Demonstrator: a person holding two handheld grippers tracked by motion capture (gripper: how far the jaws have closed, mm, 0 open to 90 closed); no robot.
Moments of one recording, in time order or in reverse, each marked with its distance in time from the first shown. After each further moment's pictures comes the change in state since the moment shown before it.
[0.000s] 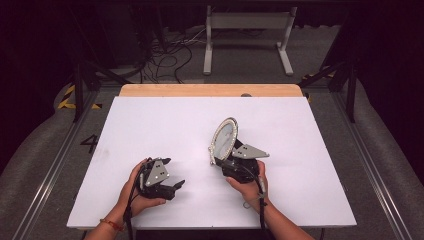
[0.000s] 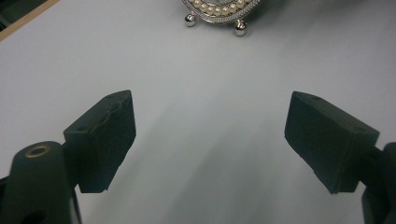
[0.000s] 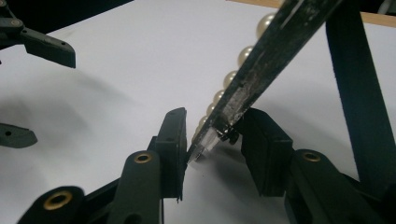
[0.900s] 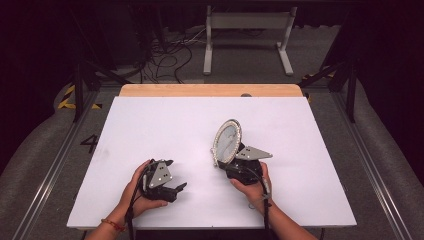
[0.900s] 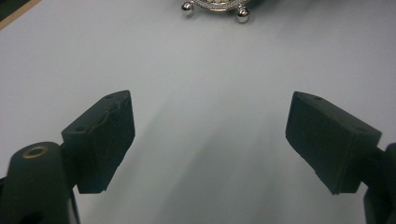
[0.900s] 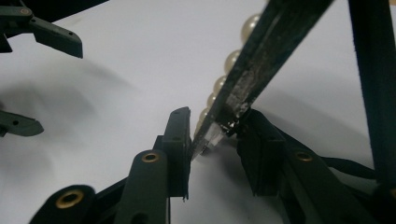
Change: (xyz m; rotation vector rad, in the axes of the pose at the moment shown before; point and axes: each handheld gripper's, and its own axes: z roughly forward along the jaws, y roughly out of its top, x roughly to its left) left arm -0.005 0.000 0.003 0.017 -0.015 0.018; right arm -0.009 -0.009 -0.005 0.036 0.056 0.001
